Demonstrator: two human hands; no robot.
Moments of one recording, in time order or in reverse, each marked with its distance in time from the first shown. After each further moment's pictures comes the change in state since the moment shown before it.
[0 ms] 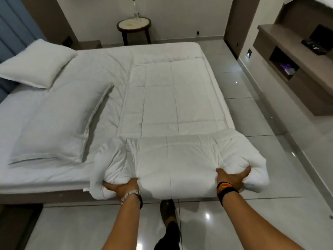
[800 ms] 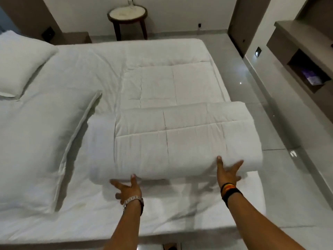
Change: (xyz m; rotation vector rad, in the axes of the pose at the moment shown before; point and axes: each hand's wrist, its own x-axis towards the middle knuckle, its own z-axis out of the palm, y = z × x) left_hand 0.165 0.078 0.199 0.369 -0.058 0.096; right_hand 0.152 -0.100 0.210 -0.184 -0.218 -0.063
